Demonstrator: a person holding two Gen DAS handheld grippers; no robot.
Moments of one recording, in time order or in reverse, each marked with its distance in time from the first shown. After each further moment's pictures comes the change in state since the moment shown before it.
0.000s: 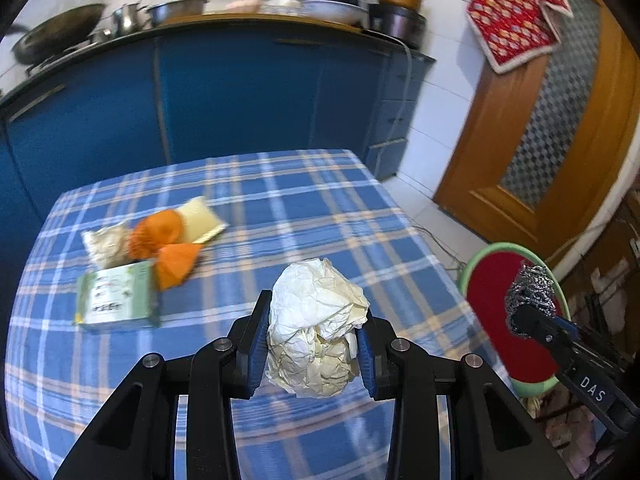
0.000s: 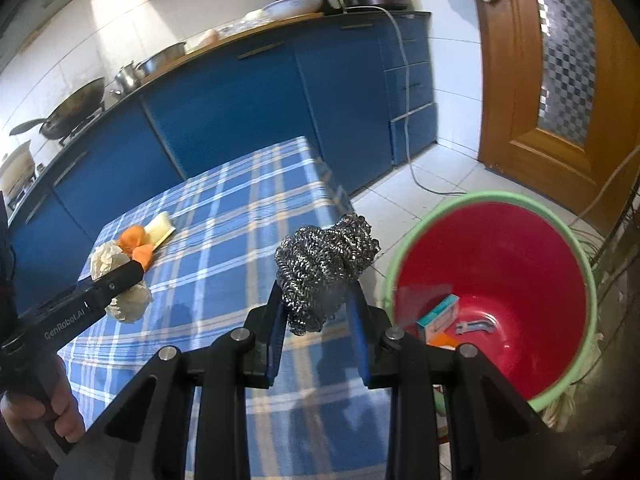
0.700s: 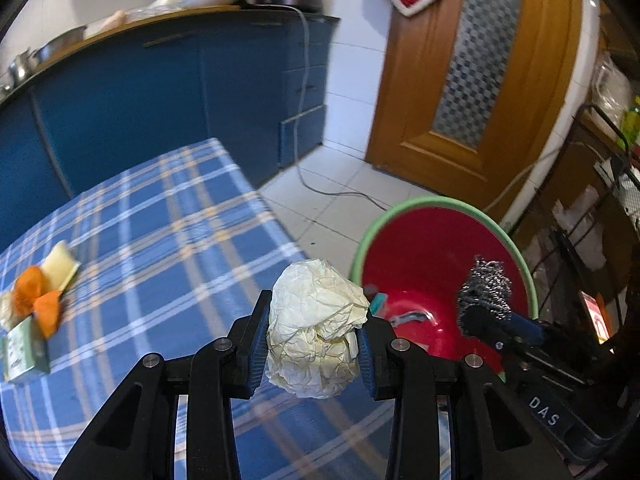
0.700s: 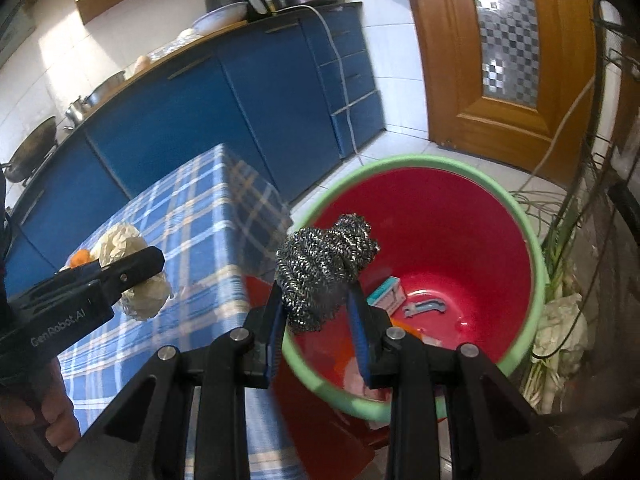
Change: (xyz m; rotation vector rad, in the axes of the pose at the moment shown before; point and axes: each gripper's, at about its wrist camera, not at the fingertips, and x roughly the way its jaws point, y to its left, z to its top) left arm 0.042 -0.130 -0.001 0.238 0.088 -0.163; right arm -0.004 -0.090 -0.024 0.151 -0.015 -0.102
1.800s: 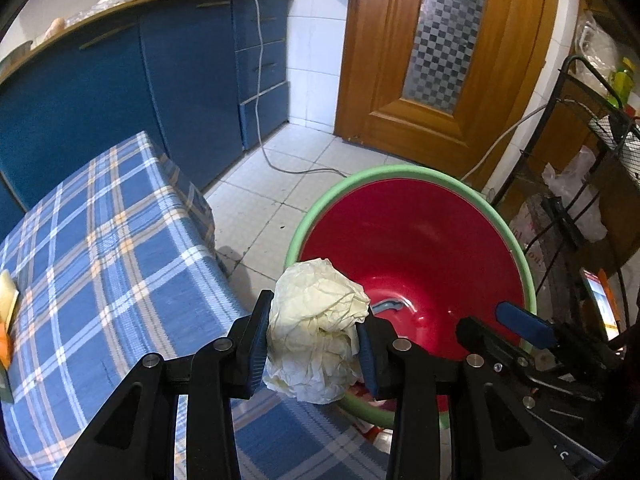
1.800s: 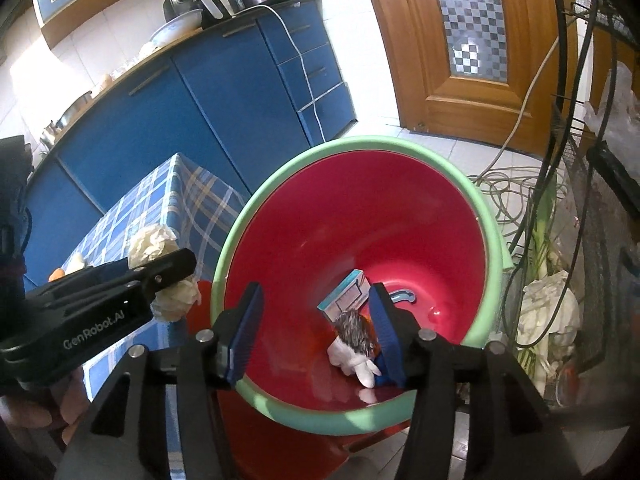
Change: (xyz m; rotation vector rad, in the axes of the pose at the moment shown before) left arm 0.056 -0.052 0.009 0.090 0.083 -0.056; right arm 0.008 -0.051 -0.004 0.091 0.011 -0.043
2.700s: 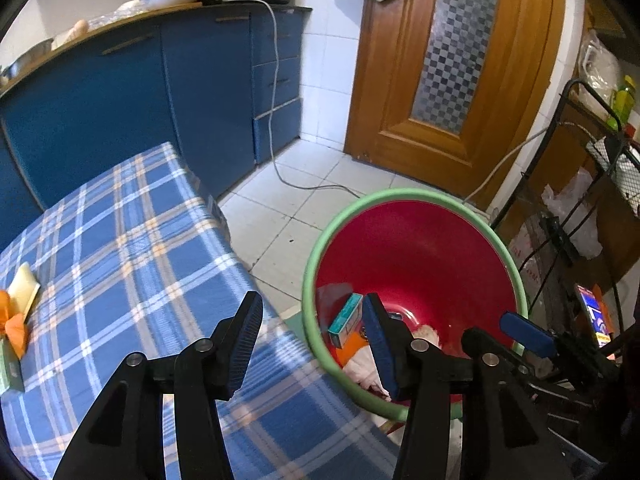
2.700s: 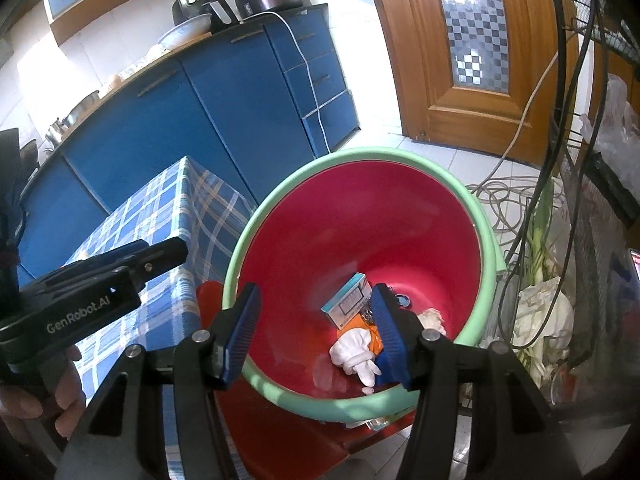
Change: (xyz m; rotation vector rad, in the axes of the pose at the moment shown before) left arm -0.032 0.015 -0.003 -0.045 -0.064 0.024; right arm -0.017 0.011 -0.002 -0.025 -0.028 0.001
